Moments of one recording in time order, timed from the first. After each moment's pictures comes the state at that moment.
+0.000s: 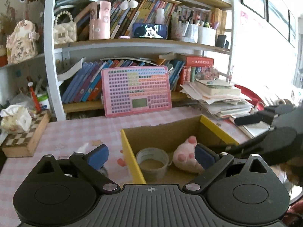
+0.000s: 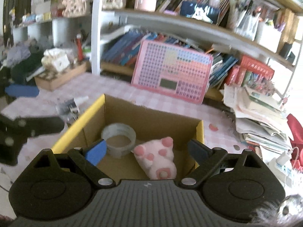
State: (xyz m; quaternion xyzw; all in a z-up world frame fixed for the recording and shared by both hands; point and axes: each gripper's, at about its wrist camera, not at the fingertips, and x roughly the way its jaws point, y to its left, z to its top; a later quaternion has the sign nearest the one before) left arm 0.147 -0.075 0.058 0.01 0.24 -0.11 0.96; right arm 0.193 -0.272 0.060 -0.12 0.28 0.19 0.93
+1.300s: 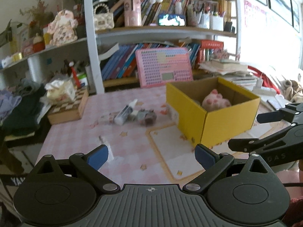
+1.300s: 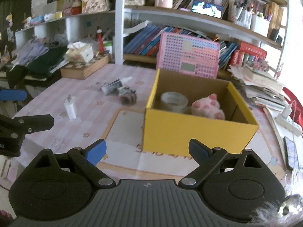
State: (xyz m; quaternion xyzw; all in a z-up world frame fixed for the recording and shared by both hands) left arm 0.001 0.032 0.026 0.04 0.28 -0.06 0.96; right arm 0.027 -0.167 0.022 -0.09 0.31 0.16 0.93
